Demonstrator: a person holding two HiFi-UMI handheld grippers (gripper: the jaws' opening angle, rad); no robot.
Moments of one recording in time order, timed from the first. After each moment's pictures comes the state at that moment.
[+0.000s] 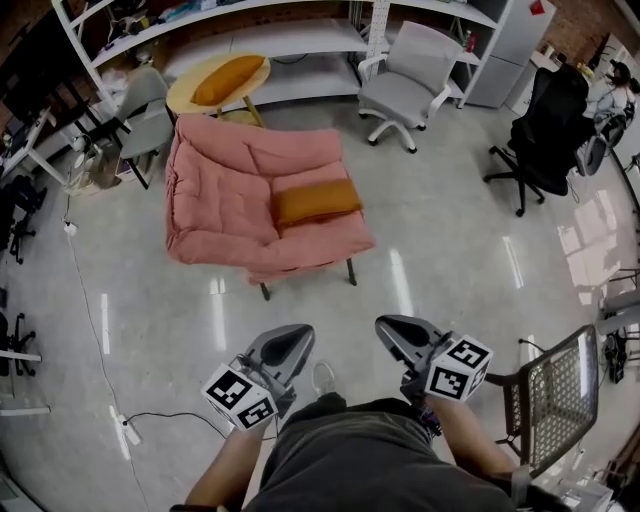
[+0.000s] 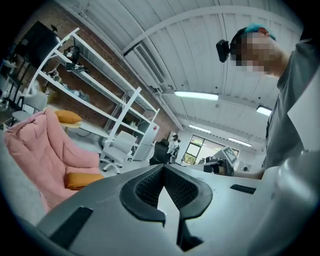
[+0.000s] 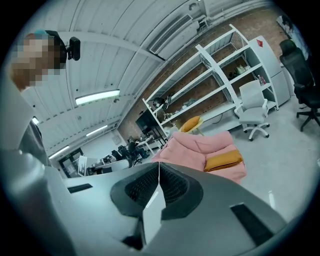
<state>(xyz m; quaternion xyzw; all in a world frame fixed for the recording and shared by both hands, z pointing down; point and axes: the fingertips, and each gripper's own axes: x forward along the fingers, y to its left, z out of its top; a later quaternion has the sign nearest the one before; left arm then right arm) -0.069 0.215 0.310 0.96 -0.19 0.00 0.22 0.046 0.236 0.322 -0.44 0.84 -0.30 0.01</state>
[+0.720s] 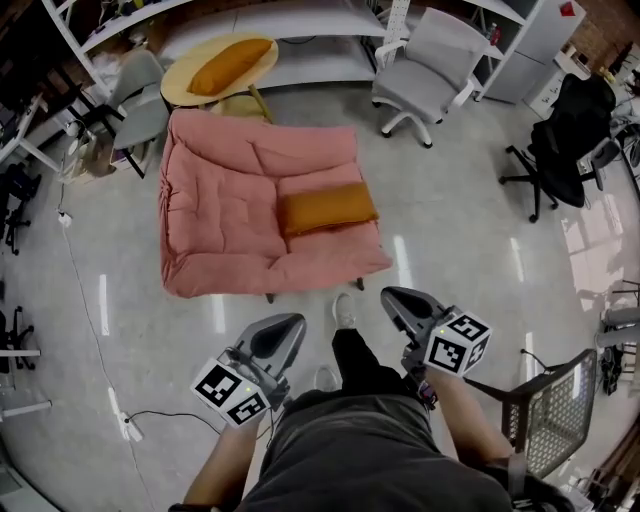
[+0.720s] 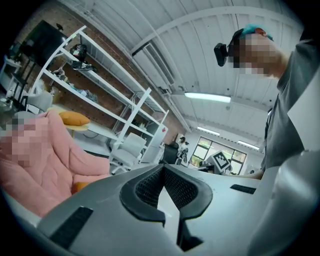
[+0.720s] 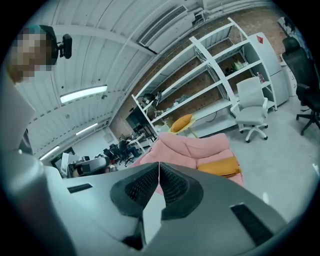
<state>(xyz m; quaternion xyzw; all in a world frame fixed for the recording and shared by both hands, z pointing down) -0.071 0.059 0.327 0.95 -0.22 0.00 0.23 0.080 0.053 0.371 -0.47 0.83 -0.31 -0.01</state>
